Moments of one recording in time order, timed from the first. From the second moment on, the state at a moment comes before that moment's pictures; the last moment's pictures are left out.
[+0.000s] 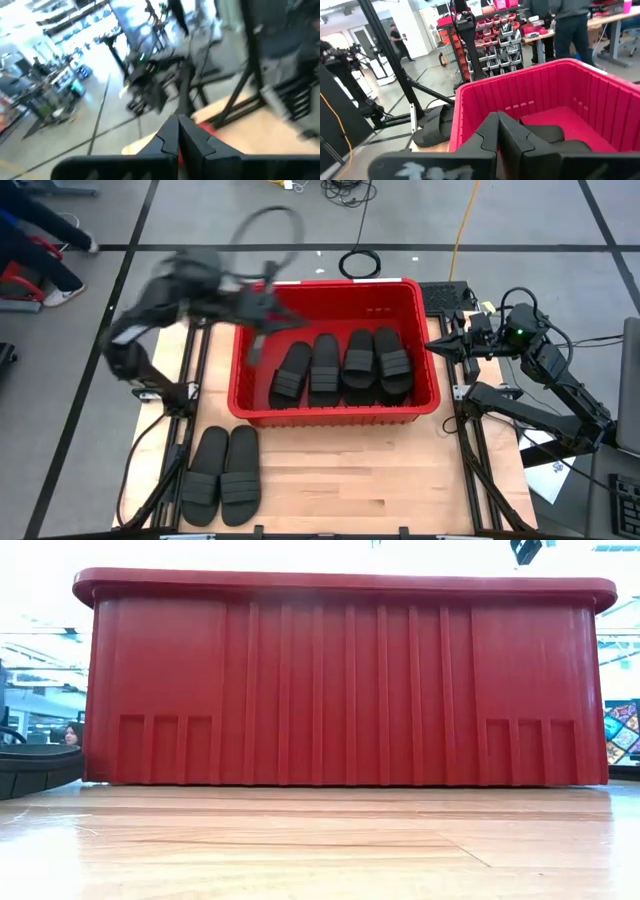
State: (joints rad) left arm 0.14 1.57 2.20 -0.80 0.27 0.48; right arm -0.69 0.53 0.89 -0.47 -0.68 0.18
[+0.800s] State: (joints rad) left arm -0.03 1.26 1.81 -0.94 0.29 0.31; right arm -0.69 0.52 0.89 -0.42 -0.67 0.20
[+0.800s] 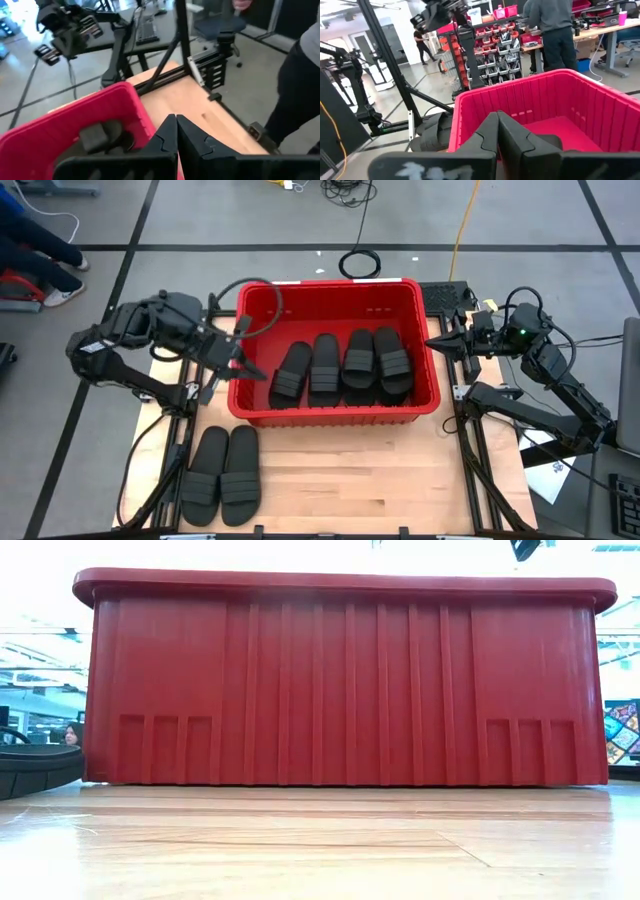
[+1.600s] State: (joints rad) left arm -0.11 0.79 1.19 -0.39 0.15 -0.04; right arm -0.69 0.54 0.89 -0.40 -0.57 0.26
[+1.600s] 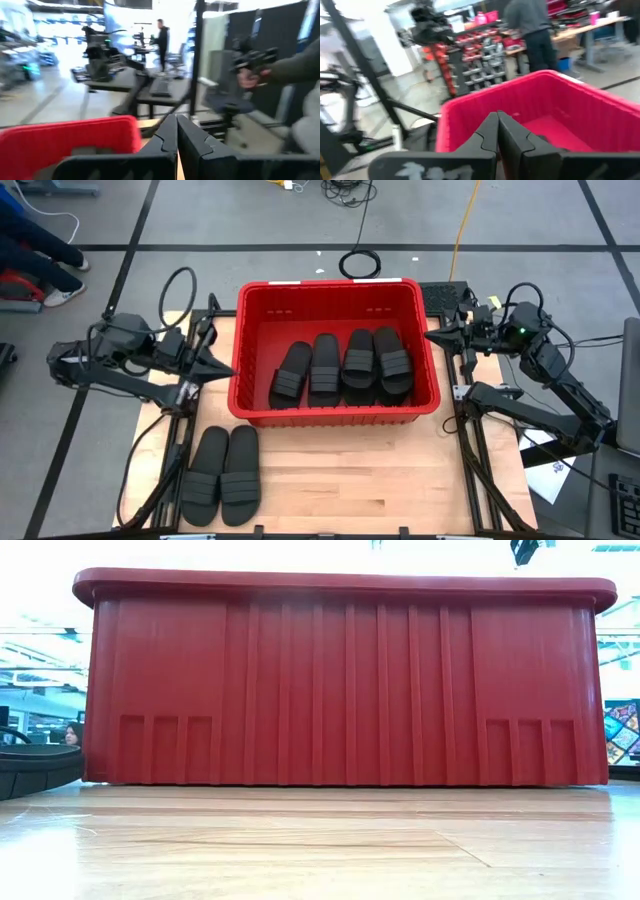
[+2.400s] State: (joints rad) left arm -0.02 0.79 1.16 -0.28 -0.17 -0.21; right arm -0.68 0.76 0.89 0.10 -0.56 0.47
